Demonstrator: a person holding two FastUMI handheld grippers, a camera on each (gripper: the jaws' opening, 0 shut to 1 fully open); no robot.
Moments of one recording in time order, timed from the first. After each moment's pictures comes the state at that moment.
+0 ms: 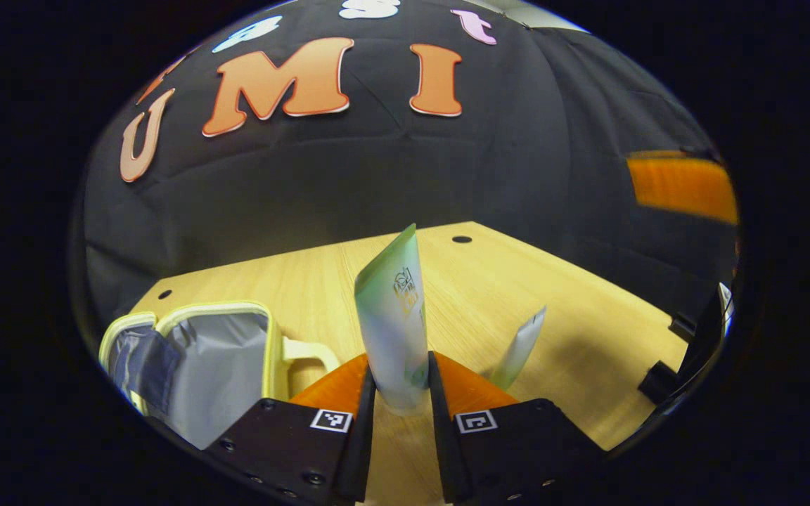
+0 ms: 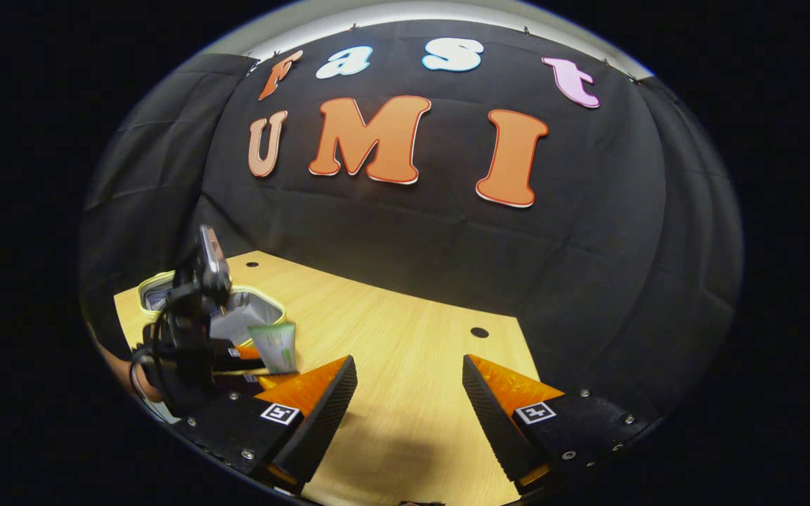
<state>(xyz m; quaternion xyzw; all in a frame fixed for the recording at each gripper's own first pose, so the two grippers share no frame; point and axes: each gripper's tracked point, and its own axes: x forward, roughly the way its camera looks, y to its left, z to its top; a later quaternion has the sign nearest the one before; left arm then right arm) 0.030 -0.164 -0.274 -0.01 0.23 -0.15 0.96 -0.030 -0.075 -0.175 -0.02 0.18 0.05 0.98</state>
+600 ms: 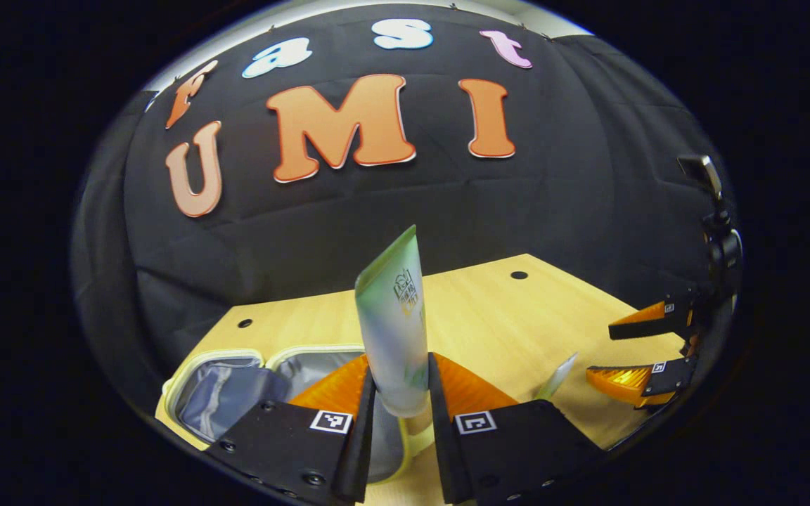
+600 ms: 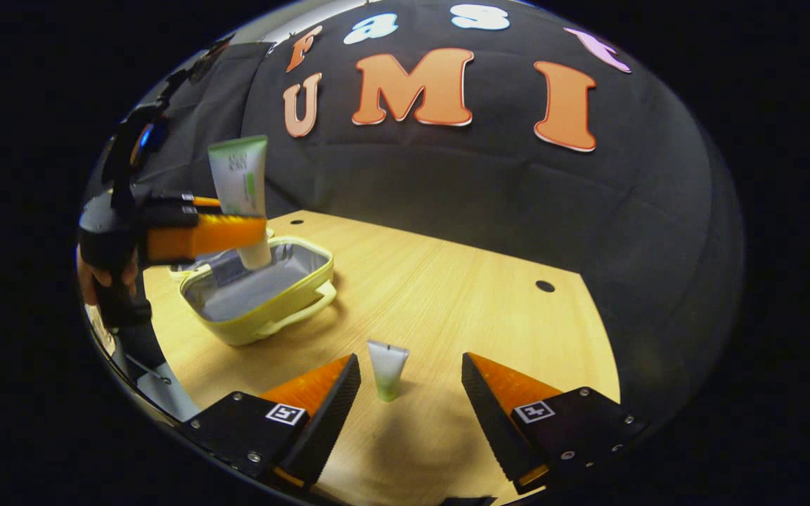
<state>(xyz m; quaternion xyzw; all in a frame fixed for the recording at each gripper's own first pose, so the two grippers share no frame) 0.005 -0.050 -0.183 0.03 0.21 -0.03 0.98 -0.032 -0.009 -0.272 0.00 0.27 0.15 0.95</state>
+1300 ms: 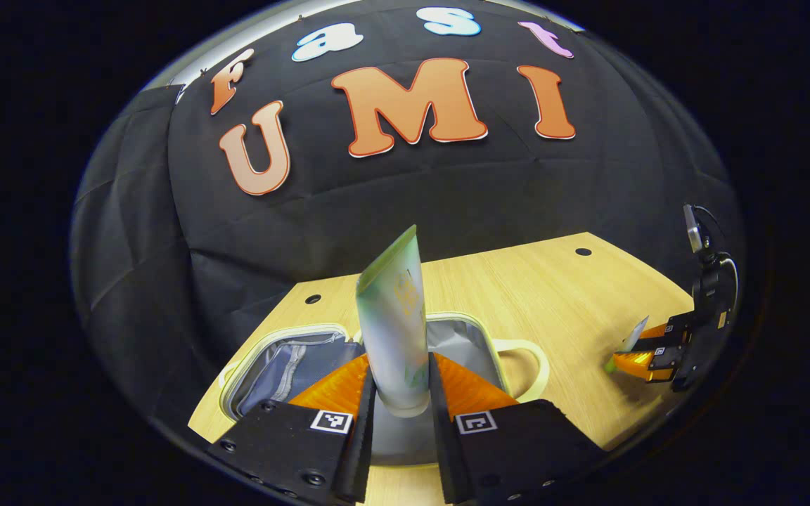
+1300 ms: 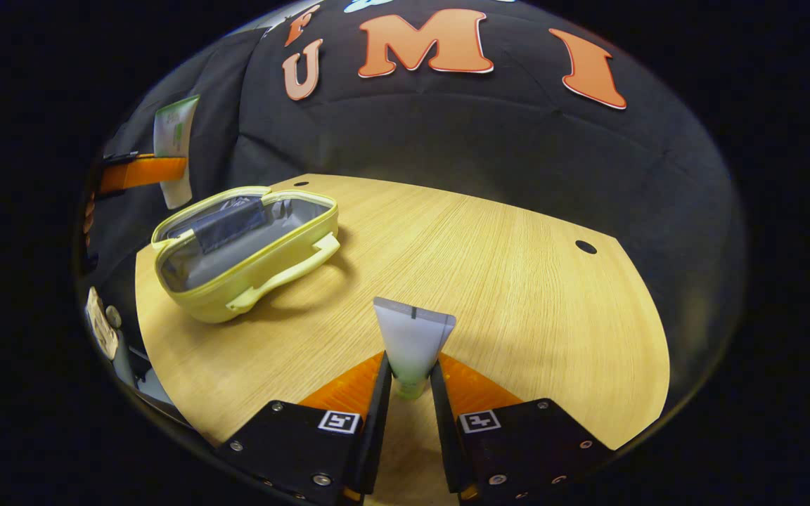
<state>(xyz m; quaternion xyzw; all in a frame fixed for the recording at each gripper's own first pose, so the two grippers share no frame) -0.025 0.060 -0.201 0.05 0.25 0.06 0.96 -0.011 0.025 -0.338 0.01 0.33 0.17 0.93</state>
